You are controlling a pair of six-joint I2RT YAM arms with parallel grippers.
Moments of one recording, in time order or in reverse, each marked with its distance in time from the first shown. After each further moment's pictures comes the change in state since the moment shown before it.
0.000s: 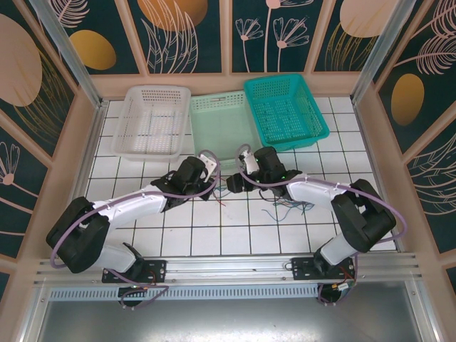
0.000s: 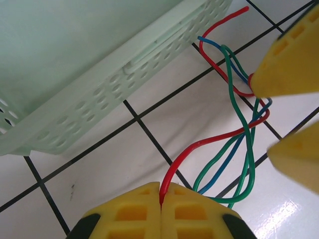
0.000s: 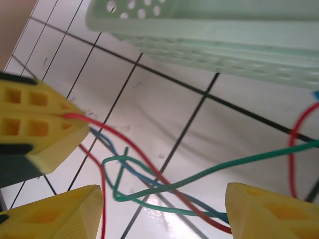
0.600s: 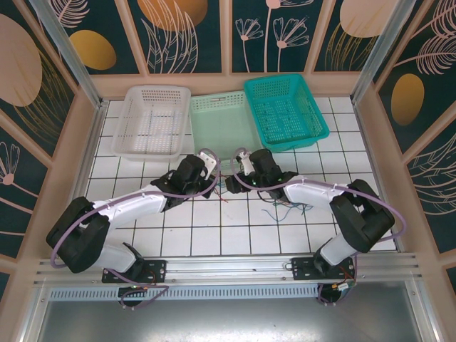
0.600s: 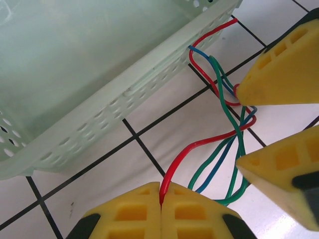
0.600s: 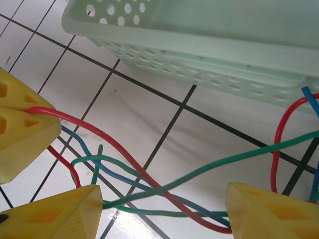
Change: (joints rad) left arm 0.000 0.000 0.000 0.058 0.011 -0.001; right arm 0.052 0.011 0.009 0.011 0.177 -0.059
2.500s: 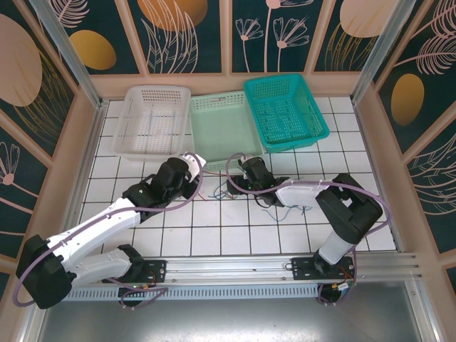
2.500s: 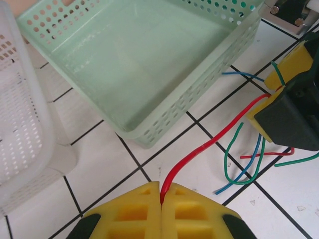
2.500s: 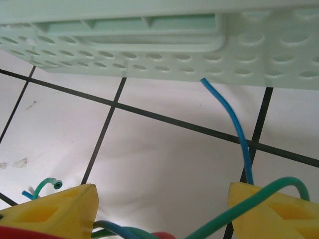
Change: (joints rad) left arm -0.020 -0.337 0.041 -0.335 -0.233 0.211; right arm 0.046 0.092 -0.040 0.072 0.269 0.140
